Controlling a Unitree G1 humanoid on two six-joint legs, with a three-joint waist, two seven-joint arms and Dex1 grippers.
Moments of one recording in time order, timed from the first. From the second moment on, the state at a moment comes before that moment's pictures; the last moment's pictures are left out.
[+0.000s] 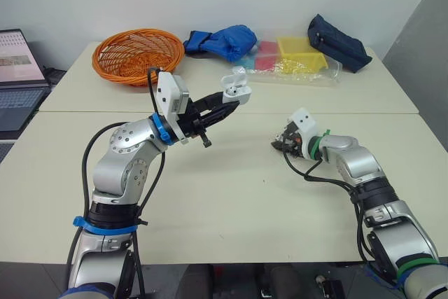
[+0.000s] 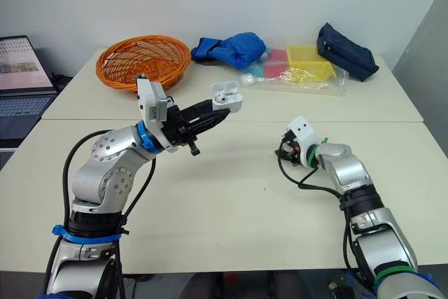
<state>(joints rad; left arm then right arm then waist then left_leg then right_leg) -0.56 0.43 0.04 -0.15 -0.51 0.35 -0.86 -0.71 -0.43 0.20 0.40 0.16 0.56 0.66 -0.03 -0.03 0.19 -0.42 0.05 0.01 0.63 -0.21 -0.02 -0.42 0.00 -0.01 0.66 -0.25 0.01</state>
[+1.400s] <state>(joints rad) -0.50 0.41 0.03 -0.20 -0.52 0.35 -0.84 -0.25 -1.22 0.18 0.07 0.03 0.37 1.28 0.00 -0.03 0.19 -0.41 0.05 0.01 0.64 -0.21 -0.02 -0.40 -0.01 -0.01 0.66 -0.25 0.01</state>
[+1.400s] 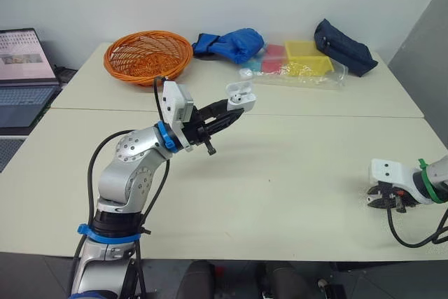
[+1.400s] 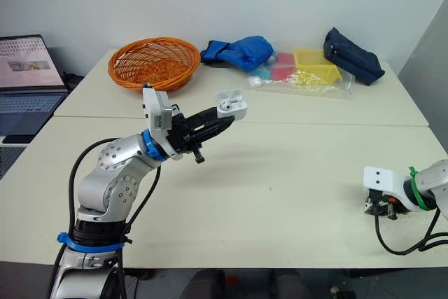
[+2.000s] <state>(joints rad) -0.49 0.39 0.01 -0.20 -0.52 0.35 -0.84 -0.22 -1.21 0.15 0.00 0.02 0.46 1.30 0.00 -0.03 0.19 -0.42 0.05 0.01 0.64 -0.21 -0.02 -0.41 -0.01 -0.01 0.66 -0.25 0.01</state>
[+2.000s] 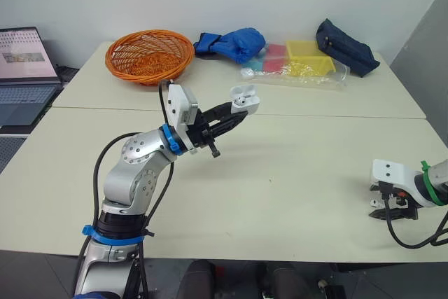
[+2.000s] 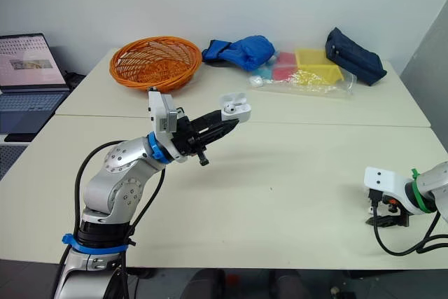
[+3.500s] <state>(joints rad) -0.50 0.39 0.00 -0.20 -0.52 0.34 -0.84 -0.33 -1.02 0.09 -0.09 0.18 0.45 1.30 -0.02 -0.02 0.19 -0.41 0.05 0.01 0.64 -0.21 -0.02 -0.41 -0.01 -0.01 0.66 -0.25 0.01</state>
